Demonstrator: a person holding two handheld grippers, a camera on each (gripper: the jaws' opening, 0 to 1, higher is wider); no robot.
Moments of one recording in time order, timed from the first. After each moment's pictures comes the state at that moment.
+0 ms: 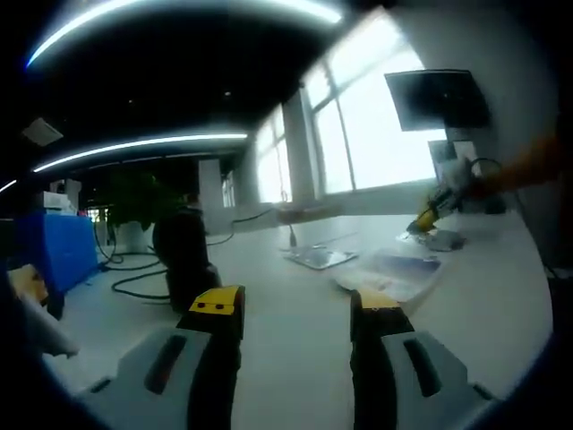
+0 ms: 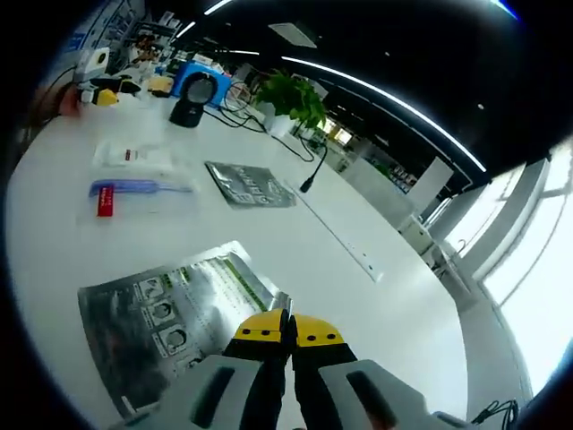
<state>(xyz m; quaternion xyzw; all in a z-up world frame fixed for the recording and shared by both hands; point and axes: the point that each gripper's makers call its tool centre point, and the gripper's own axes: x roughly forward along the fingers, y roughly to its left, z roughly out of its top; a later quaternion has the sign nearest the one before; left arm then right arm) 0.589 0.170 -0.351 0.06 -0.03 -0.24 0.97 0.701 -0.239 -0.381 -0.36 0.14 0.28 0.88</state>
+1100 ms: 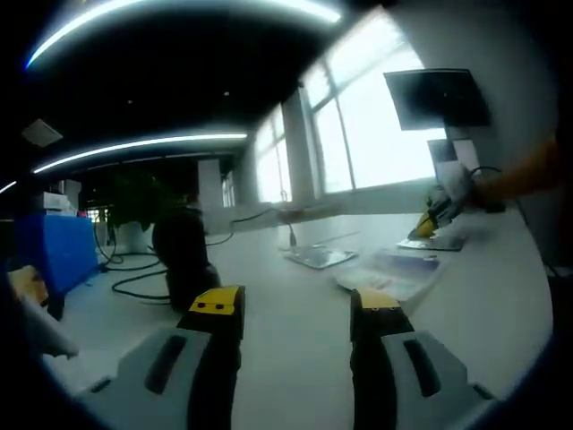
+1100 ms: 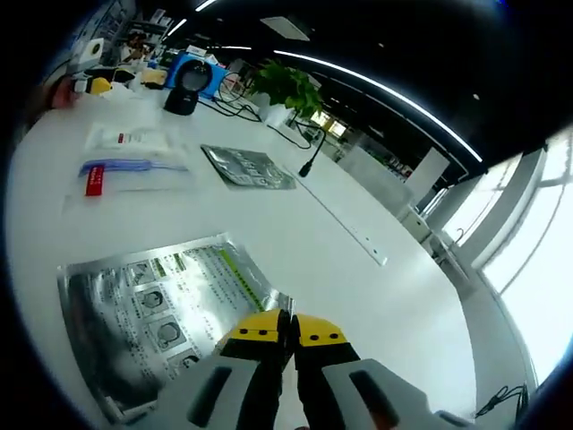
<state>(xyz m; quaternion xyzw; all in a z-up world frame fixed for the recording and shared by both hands) 0.590 0.169 -0.352 0.06 -0.03 -0.24 0.97 0.689 -0.230 -0.402 -0.35 0.16 0.25 0.89</state>
